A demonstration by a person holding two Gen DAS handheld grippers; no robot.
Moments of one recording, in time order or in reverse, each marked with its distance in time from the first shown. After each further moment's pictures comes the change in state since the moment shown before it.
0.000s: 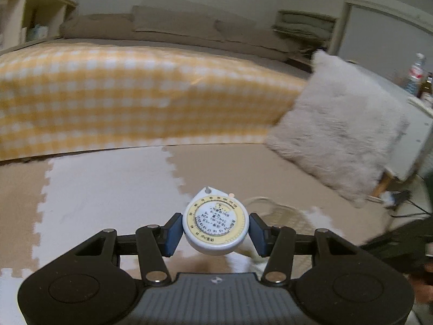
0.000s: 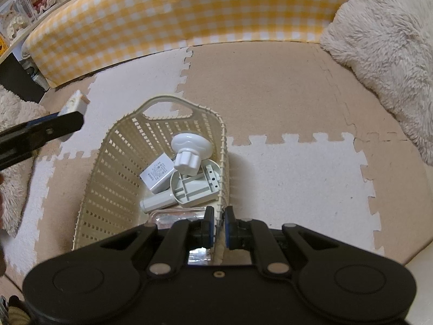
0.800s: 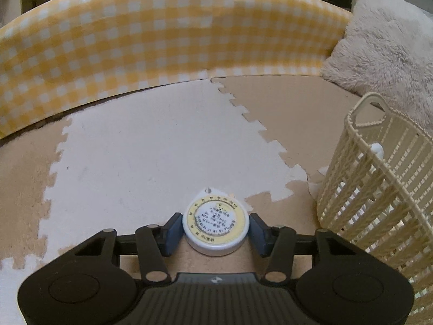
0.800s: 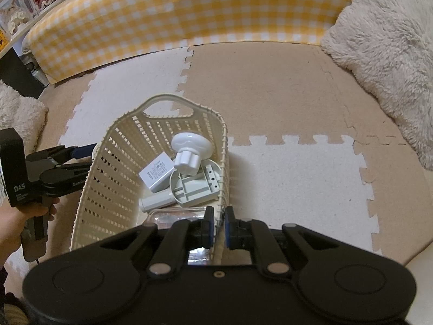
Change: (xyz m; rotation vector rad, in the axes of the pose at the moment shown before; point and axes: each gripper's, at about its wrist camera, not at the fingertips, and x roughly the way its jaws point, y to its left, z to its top) left arm 0.094 0.075 -0.064 0.098 0.167 0.194; right arm 0.000 0.004 0.000 -0.020 -0.001 -0.015
